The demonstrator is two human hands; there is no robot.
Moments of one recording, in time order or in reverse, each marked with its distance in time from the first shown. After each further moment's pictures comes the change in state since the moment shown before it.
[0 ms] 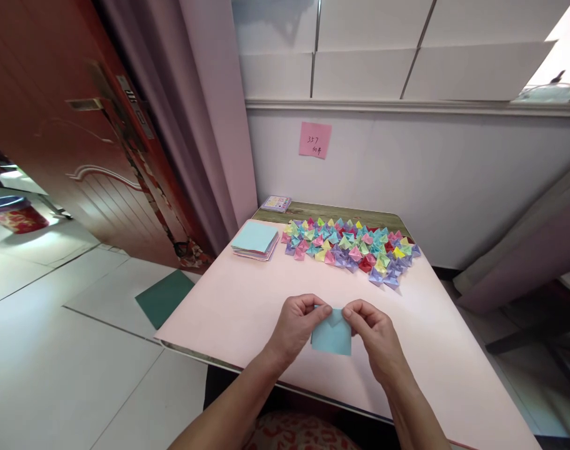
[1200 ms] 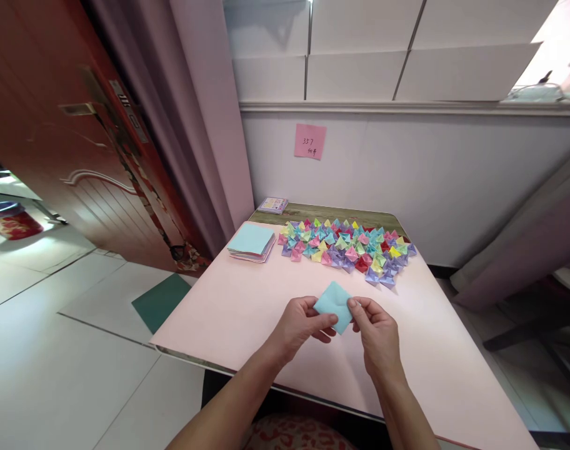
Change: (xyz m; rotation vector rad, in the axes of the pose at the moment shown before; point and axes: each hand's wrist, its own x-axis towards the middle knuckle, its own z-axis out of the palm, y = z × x) left_hand 0.009 -0.002 0.005 -0.057 -0.120 -0.159; right_hand 0.007 0.012 -0.001 0.014 0.300 -0.034
